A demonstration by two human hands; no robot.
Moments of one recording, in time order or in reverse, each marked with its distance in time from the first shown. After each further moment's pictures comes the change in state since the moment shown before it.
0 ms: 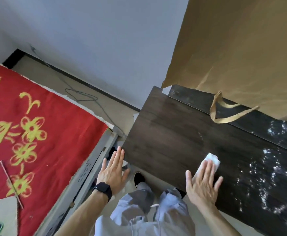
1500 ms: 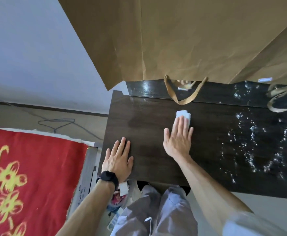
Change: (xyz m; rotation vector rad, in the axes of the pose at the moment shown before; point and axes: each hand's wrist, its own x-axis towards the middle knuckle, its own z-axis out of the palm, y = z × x) left_hand 0.069 0.095 -0.045 0.180 -0.041 0.267; right_hand 0.101 -0.042 -0.020 0.191 0.086 0.164
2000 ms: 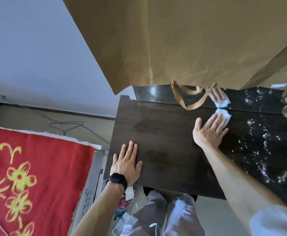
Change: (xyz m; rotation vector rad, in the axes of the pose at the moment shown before) left_hand 0.006 0.004 0.000 -0.042 -0.084 -0.077; right_hand 0.066 0.047 -0.033 0.089 -0.038 0.298
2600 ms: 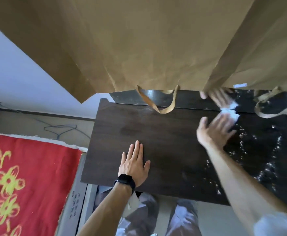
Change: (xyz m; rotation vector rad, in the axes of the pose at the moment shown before) left_hand 0.019 0.110 0.017 0.006 0.057 0.031; right_hand 0.058 0.075 -0.033 0.032 0.047 0.046
